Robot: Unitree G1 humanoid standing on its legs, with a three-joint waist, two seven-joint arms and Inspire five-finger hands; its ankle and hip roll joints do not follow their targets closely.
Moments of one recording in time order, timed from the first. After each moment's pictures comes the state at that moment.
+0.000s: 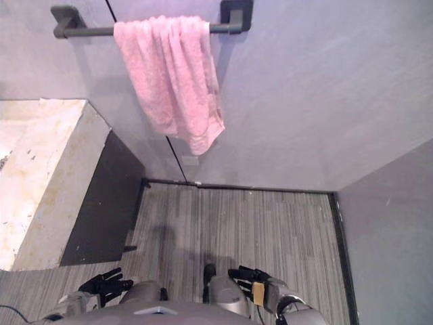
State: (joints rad) left arm -0.03 0.31 -0.10 1.26 -0.45 -0.04 -0.22; right arm -0.13 -0.24 0.11 1.29 0.42 0.20 0.14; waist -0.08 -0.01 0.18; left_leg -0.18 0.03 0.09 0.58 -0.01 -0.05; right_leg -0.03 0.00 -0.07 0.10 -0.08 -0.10
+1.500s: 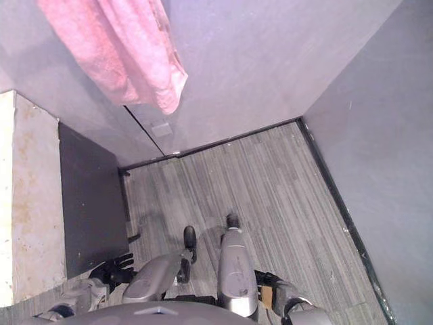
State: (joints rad) left arm -0.08 0.28 -0.15 1.24 -0.39 -0.09 -0.23; right arm -0.14 -0.26 0.15 1.32 0.40 0.14 0.12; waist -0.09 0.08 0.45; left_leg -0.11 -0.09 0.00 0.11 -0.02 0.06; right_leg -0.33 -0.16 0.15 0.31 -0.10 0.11
